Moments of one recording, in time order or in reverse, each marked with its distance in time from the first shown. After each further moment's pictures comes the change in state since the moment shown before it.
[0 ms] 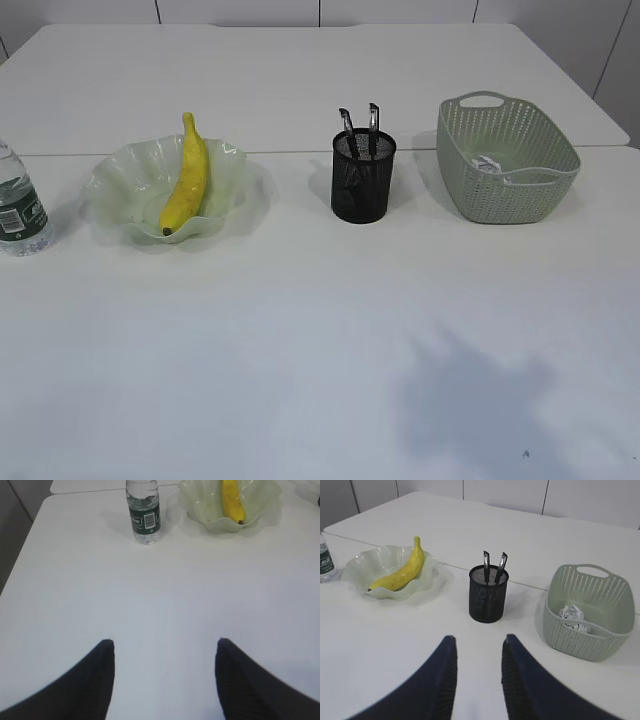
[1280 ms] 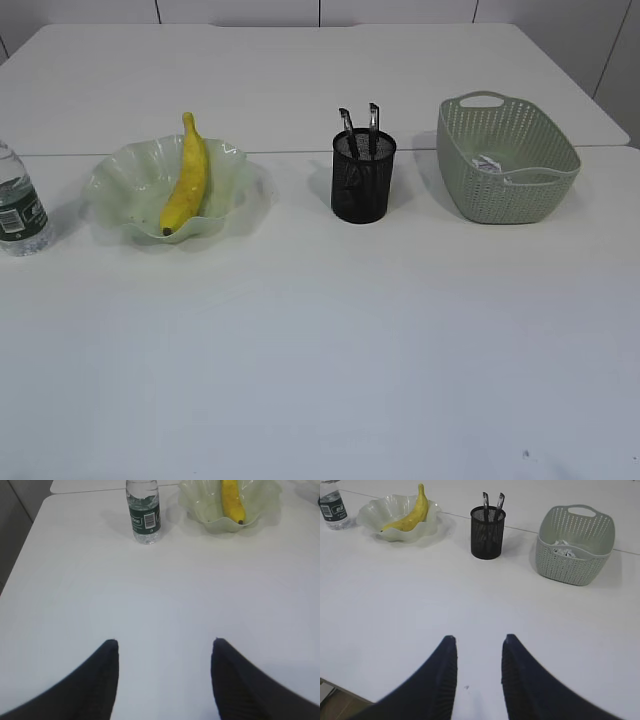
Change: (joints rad) left arm 0.000 0.000 0.000 0.000 0.000 -0.002; right arm 0.000 -0.584 -0.027 -0.037 0.728 0.044
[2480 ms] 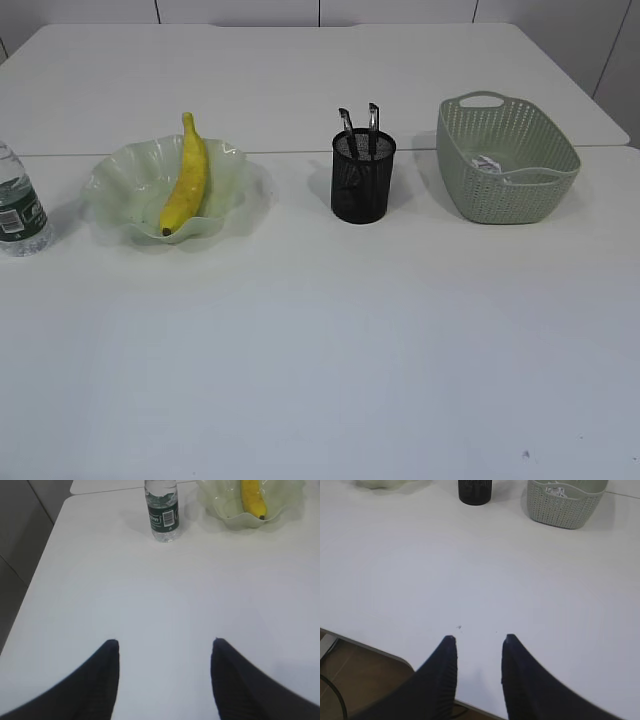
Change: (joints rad) left arm 0.000 0.000 0.000 0.069 0.000 0.000; right arm 0.000 -0.076 -0.003 -0.042 0.240 0.040
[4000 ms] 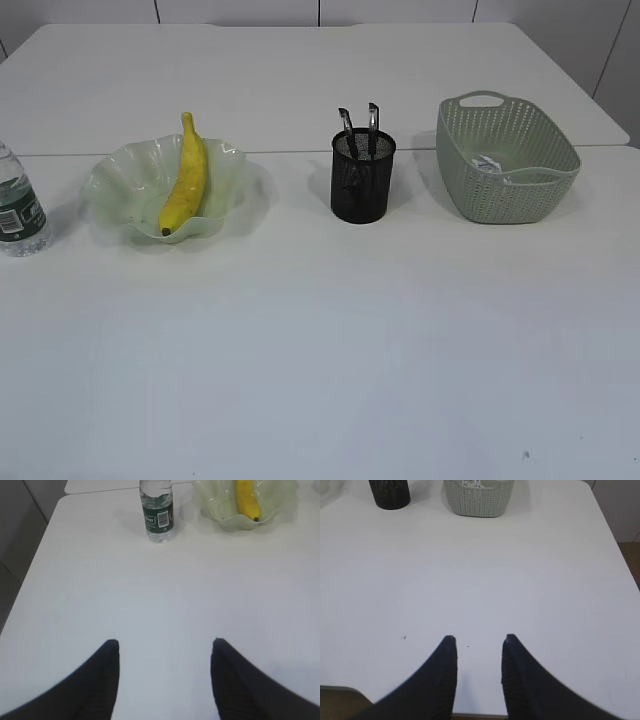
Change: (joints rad) left arm 0.002 0.000 0.000 -0.022 0.001 -0.002; right arm -0.299 0.000 0.000 -0.018 -0.002 0.002
